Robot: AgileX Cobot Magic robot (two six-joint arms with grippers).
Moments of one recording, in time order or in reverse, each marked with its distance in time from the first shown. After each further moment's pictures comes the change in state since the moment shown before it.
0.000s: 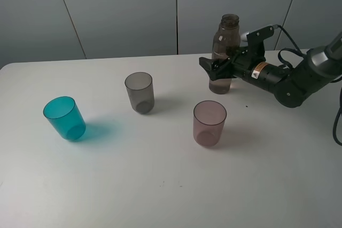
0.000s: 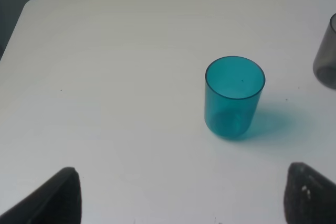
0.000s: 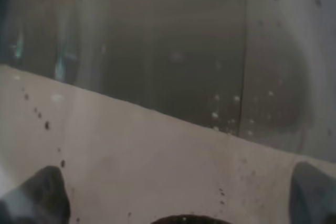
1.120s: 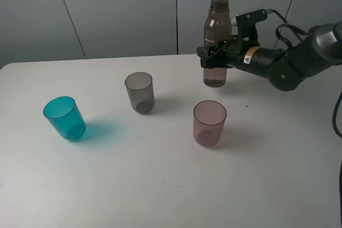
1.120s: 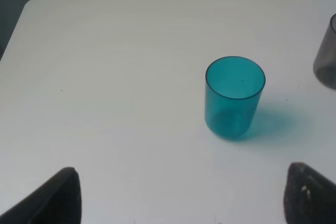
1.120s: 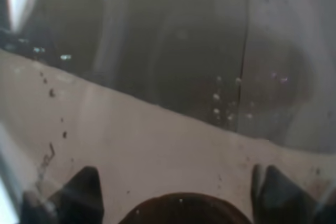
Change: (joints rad) left arm 0.000 0.000 0.000 0.000 0.000 0.000; right arm 0.115 -0.179 0.000 0.111 0.287 0.032
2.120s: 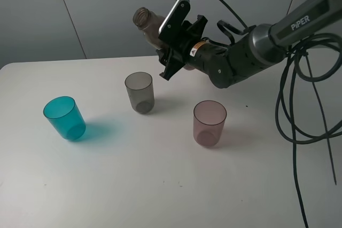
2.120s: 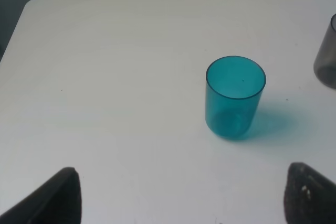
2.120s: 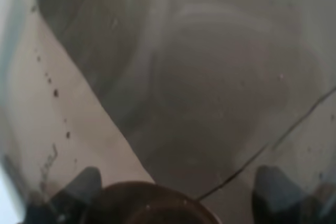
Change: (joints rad) left arm 0.000 0.000 0.000 0.001 0.000 0.000; right arm 0.319 0.069 -0.187 0.467 0.098 -1.016
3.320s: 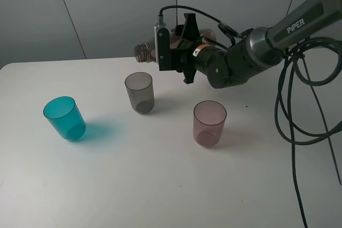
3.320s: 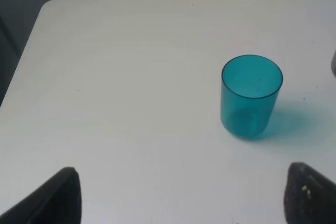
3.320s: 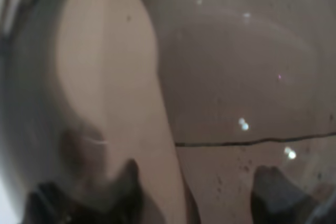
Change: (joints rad) left arm 0.000 0.000 0.000 0.043 0.000 0.002; right arm 0.001 0.010 0.000 0.175 0.011 -0.820
